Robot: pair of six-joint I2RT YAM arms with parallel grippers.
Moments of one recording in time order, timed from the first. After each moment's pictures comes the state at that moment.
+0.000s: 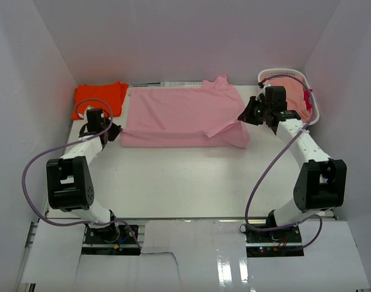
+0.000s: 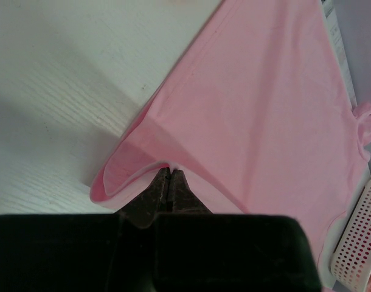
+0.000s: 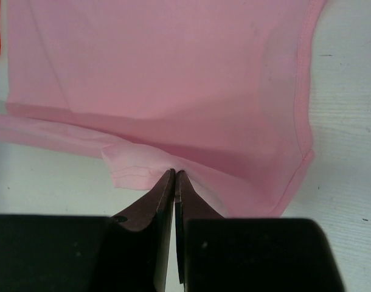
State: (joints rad) left arm 0.10 1.57 0.93 -0.05 0.05 -0.84; right arm 0.14 1.53 1.23 -0.37 -0.31 0.36
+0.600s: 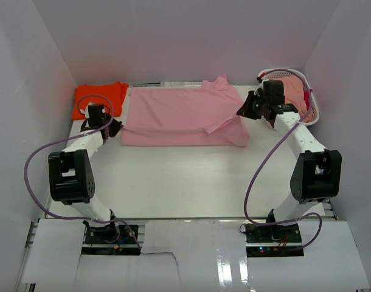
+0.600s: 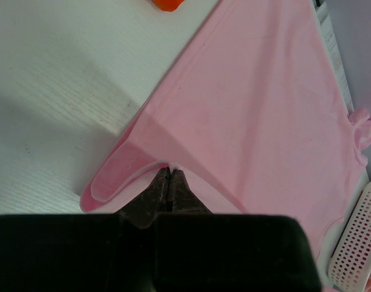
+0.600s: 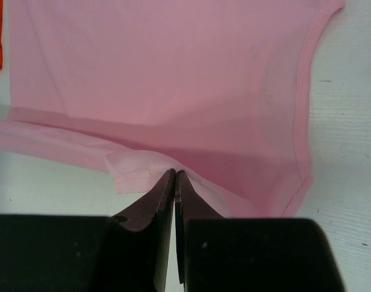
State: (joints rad) left arm 0.09 1.65 1.02 -0.06 0.05 -0.84; right arm 0.14 1.63 1.33 -0.37 -0.31 0.36
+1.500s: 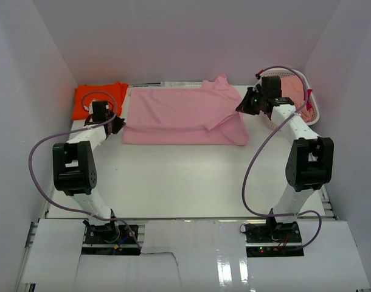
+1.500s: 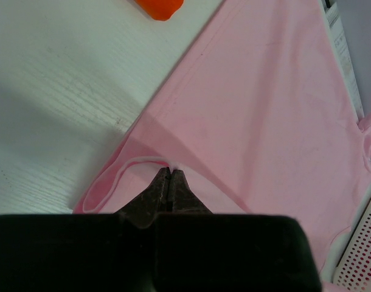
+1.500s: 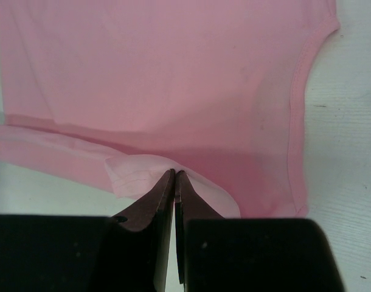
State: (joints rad) left arm 0.06 1.75 1.11 -0.07 0.03 -0.84; right arm 0.12 1.78 1.45 -0.37 -0.32 0.37
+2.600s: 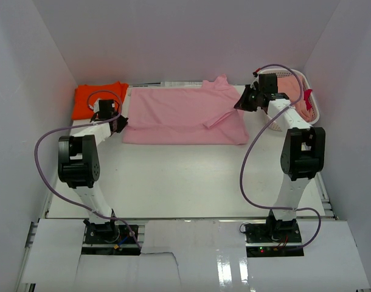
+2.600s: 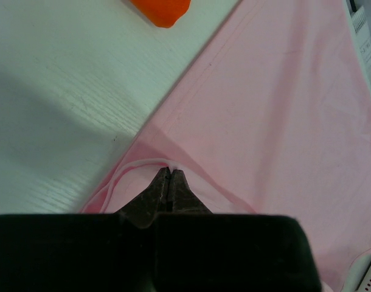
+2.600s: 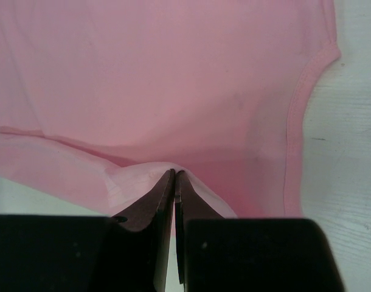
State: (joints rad) left arm 0.02 1.85 1.17 -0.07 -0.05 -0.84; right arm 0.11 1.93 1.57 -0.36 -0.34 0.37
